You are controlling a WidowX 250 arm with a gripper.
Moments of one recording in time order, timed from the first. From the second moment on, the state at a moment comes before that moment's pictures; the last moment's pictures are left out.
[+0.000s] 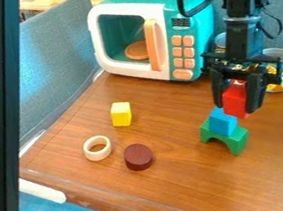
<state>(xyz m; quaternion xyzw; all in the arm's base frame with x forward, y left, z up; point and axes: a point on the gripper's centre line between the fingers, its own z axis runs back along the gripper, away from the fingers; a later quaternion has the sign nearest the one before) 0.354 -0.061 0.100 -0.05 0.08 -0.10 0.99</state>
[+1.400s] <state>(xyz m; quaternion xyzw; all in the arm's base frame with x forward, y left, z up) 0.377 -0.042 0.078 -0.02 0.08 -0.09 0.99</state>
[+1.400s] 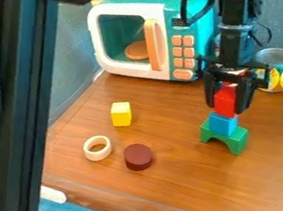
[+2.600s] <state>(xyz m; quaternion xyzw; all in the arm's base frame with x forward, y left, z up) 0.379 -0.031 0.074 -0.03 0.10 -0.08 0.99</state>
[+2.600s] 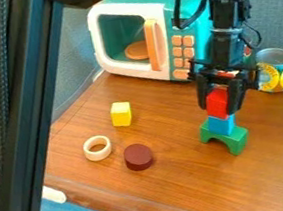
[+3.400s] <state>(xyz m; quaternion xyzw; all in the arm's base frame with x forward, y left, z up) 0.372 -0.026 0.105 -0.04 0.05 -0.06 1.00</state>
